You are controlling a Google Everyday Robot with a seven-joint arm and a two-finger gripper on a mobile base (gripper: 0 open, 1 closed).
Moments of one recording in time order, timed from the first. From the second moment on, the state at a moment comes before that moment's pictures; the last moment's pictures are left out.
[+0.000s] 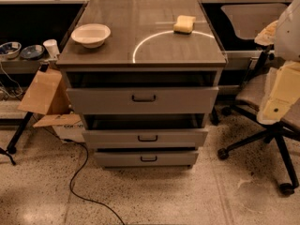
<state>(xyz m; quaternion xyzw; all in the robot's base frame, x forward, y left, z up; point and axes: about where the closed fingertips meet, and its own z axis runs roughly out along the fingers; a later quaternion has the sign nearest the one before) 0.438 -0.216 0.976 -0.60 0.78 -0.04 0.16</state>
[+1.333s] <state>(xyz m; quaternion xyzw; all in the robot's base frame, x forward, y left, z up) 0.493 -0.091 0.901 -0.62 0.76 -0.04 0.20</state>
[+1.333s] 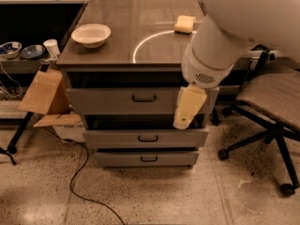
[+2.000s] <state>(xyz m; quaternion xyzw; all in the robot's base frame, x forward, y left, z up) 0.546 0.042 0.844 -0.65 0.74 -0.01 0.21</state>
